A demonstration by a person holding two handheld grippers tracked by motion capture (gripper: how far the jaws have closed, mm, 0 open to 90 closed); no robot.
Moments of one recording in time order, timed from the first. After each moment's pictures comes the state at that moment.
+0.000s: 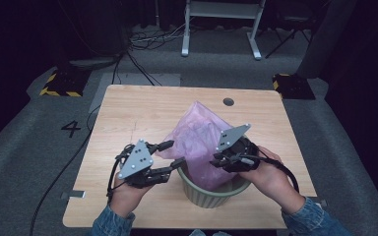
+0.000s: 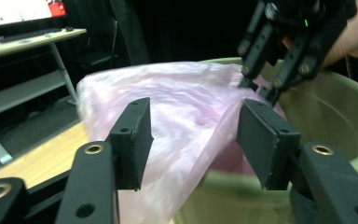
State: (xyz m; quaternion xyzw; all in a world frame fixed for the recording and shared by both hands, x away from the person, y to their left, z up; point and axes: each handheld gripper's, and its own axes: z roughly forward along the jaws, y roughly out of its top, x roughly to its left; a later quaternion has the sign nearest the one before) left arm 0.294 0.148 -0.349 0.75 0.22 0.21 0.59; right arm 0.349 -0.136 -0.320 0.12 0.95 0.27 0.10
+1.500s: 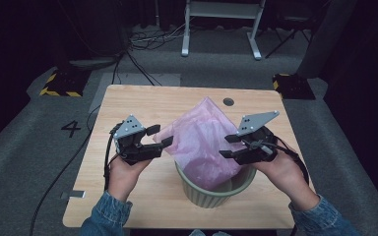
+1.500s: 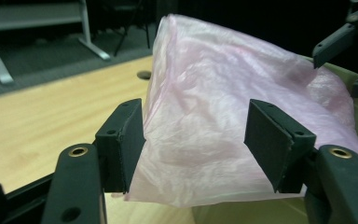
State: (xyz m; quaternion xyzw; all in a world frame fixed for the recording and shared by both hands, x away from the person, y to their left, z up) left arm 0.354 0.162 -0.348 0.74 0.36 0.14 0.55; right arm 0.358 -0.173 -0.289 0.17 0.91 0.35 0.12
